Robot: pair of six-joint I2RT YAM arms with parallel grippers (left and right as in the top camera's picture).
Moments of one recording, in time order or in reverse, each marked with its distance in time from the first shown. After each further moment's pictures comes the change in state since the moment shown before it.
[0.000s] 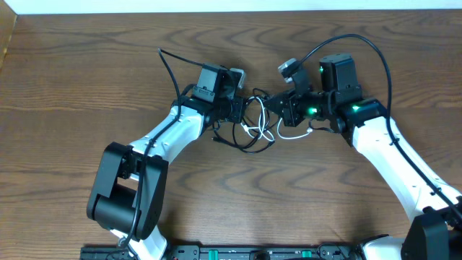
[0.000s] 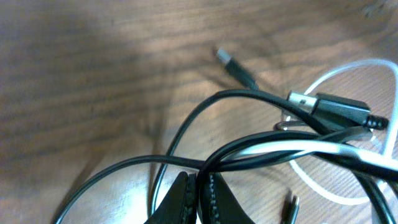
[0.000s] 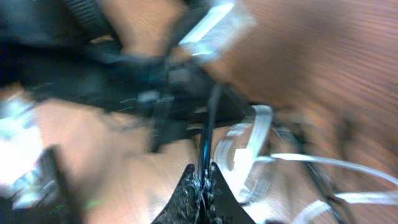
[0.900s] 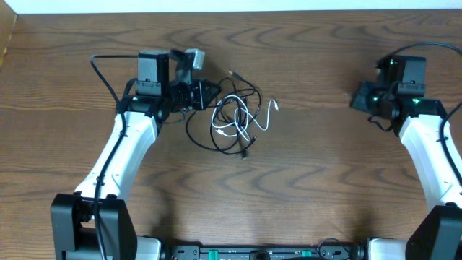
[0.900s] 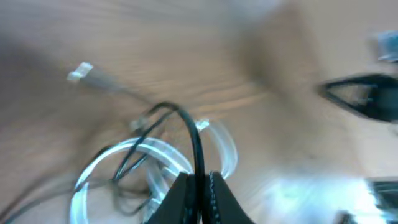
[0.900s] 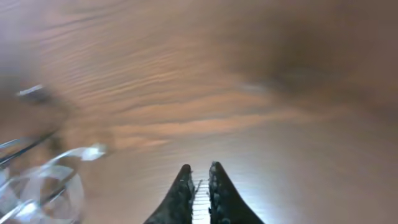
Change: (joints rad) left arm 0.254 -0.251 -0.002 -0.060 0.403 -0.040; right arm -0.367 -0.016 0.000 -0.153 0.421 0.170
